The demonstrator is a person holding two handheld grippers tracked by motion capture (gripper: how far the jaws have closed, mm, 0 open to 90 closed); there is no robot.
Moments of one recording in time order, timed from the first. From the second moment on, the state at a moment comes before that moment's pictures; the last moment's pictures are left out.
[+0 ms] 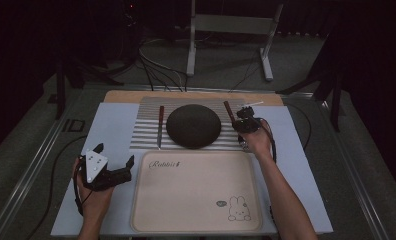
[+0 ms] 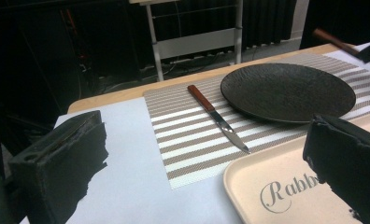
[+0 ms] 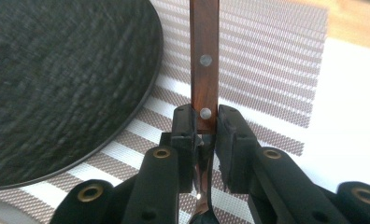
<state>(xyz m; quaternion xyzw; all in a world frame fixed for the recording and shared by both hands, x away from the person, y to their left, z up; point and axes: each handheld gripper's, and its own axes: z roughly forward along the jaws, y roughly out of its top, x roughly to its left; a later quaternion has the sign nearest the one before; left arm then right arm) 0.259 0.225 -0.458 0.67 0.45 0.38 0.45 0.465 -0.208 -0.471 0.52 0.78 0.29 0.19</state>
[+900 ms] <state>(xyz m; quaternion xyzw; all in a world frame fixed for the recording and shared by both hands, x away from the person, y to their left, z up) 0.281 0.176 -0.424 0.69 0.42 0.32 0.49 0.372 -0.204 -0.425 0.44 0.73 0.46 0.23</state>
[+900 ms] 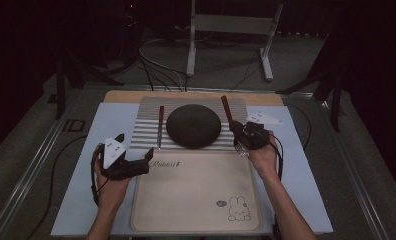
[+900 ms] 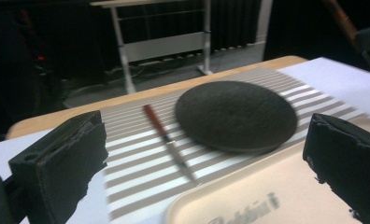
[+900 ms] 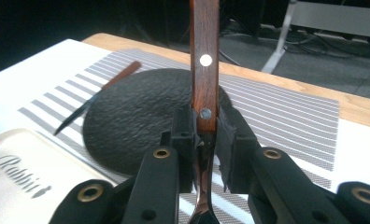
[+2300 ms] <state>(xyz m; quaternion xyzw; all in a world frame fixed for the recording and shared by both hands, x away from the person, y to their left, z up) 0.352 0.043 -0.387 0.71 0.37 0.16 0.57 0.311 -0.159 -0.420 0.34 0.74 0.51 0.26</state>
